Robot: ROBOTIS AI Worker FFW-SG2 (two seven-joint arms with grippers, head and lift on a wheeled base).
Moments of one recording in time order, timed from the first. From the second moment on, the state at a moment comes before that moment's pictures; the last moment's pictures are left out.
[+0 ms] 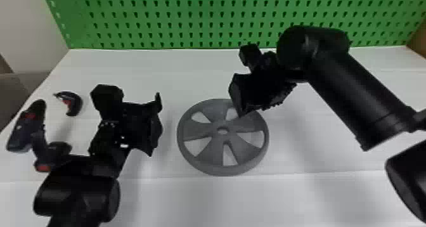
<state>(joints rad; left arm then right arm) -0.05 0.13 -0.10 -1.56 0.13 0.04 -0.02 -0.96 -0.12 0.58 -0.98 -0.86 1.39 -0.39</state>
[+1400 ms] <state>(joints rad) -0.05 0.13 -0.09 -1.56 0.13 0.05 -0.02 -0.91 -0.06 0.16 -0.83 -0.92 1.53 -0.67</state>
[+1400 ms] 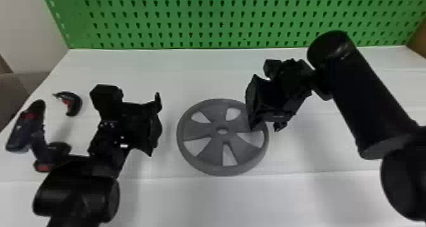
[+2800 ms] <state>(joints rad) -0.06 0.13 -0.09 -1.57 0.13 0.05 -0.02 -0.88 -0.05 0.13 -0.76 -0.88 1.47 -0.67</state>
